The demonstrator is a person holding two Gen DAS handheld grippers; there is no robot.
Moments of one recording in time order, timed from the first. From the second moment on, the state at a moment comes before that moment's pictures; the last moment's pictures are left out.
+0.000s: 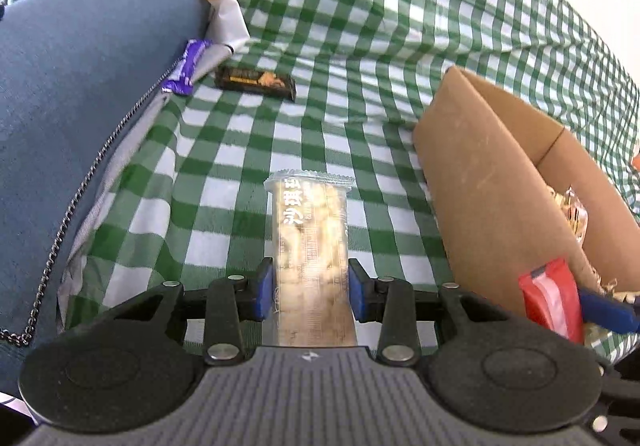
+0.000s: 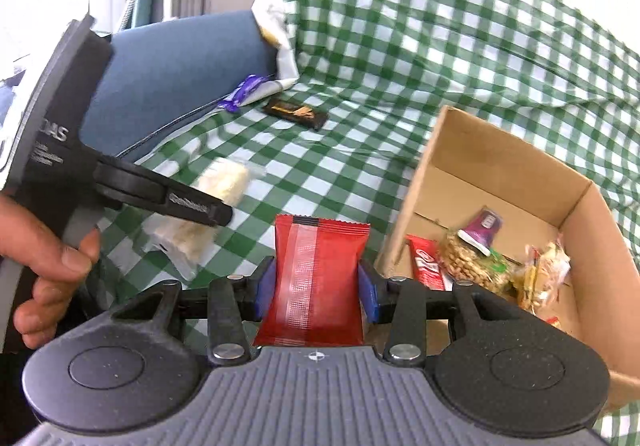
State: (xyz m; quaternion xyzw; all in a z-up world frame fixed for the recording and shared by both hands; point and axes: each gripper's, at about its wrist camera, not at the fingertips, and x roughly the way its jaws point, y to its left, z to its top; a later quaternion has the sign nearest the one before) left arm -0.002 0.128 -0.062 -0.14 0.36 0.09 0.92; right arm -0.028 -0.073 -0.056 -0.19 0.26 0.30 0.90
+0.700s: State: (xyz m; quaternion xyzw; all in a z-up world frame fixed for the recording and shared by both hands) left arm -0.008 0.100 -0.046 -0.10 0.32 0.08 0.94; right arm -0.034 -0.102 -0.038 -0.11 0.15 0.30 0.94
